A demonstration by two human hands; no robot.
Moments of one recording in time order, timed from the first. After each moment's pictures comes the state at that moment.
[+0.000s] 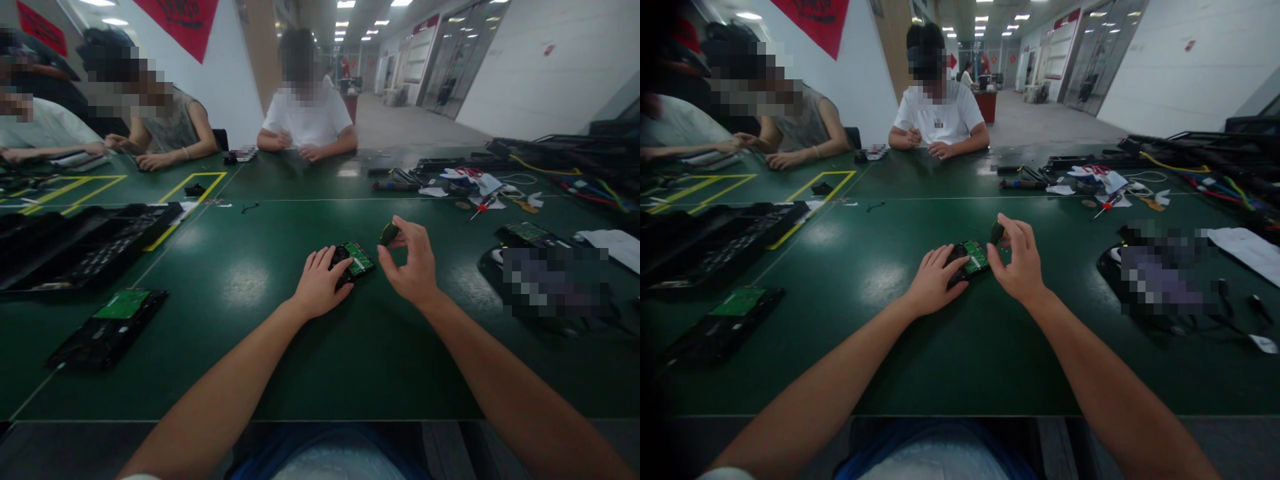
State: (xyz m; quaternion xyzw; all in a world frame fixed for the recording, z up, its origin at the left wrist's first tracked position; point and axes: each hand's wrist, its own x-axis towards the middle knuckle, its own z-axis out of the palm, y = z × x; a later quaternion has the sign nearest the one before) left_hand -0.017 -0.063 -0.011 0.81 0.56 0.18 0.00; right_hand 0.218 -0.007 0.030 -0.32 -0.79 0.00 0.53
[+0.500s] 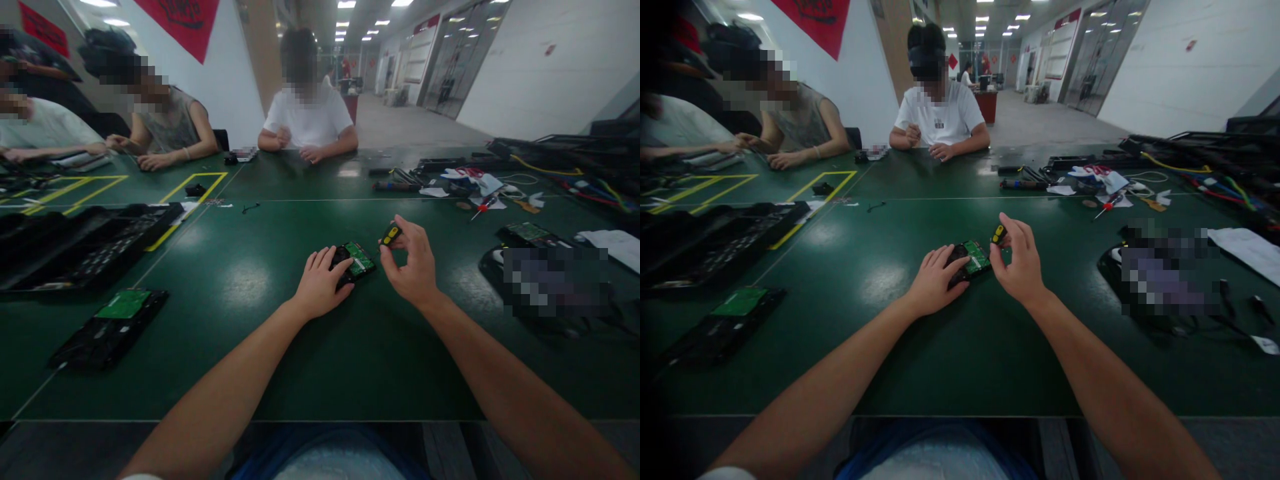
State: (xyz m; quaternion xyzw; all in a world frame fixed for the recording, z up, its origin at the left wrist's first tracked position) left_hand -0.018 -0.063 -0.012 0.81 0.55 0.19 0.00; right_hand 0.218 -0.006 0.027 -0.33 -0.78 0.01 0.53
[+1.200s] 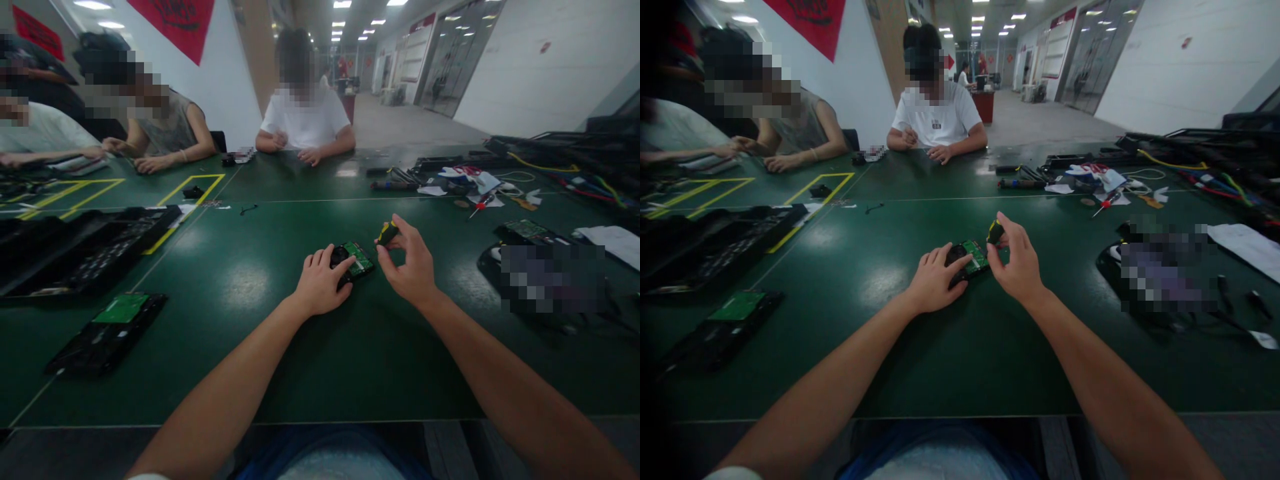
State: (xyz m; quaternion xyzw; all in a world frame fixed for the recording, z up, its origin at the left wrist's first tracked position) left_hand -0.013 -0.062 0.006 0.81 0.57 0.13 0.00; right_hand 0.217 -0.004 0.025 -0.32 -0.79 0.02 0.53
